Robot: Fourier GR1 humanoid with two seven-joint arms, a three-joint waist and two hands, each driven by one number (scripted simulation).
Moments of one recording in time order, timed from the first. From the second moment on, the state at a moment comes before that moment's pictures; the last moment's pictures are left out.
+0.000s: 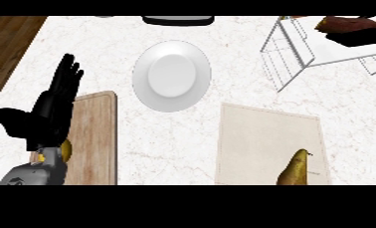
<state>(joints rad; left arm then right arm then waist) -0.10 0.18 0.02 -1.68 0.02 0.17 0.17 -0.93 -0.61 -0.27 -0.45 0.37 -0.09 -0.21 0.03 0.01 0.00</state>
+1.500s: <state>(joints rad) -0.09 0.17 0.04 -1.69 0.01 0.16 0.17 -0.93 -1.04 -0.55 -0.21 0.14 0.21 -0.27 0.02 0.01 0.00</state>
